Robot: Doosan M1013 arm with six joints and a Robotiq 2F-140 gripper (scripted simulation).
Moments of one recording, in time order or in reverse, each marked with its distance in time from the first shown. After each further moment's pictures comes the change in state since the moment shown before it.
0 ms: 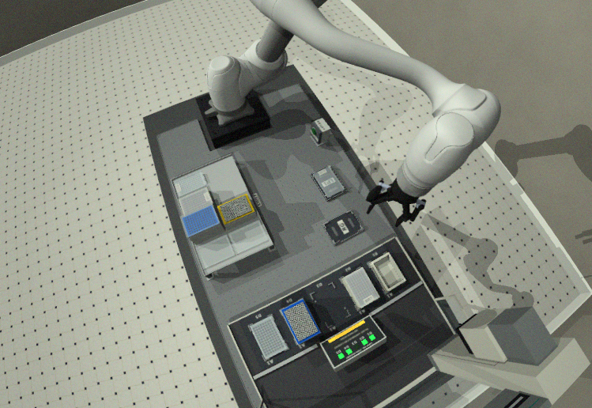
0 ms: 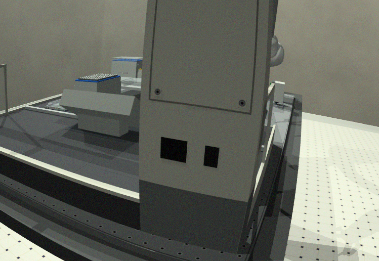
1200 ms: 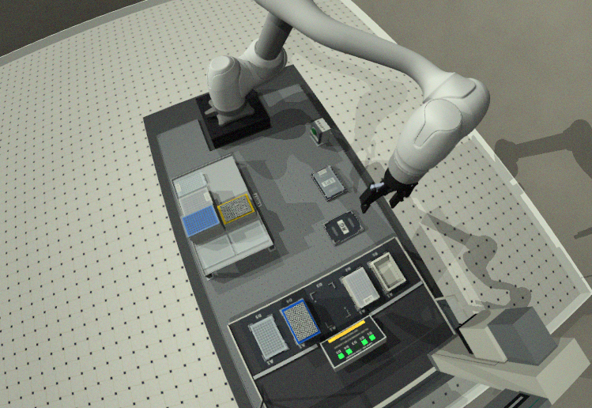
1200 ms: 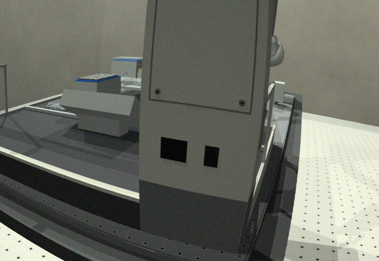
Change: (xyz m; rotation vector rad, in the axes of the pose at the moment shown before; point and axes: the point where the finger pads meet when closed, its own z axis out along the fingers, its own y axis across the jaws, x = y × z) arm 0.022 -0.028 0.000 0.001 0.001 -0.637
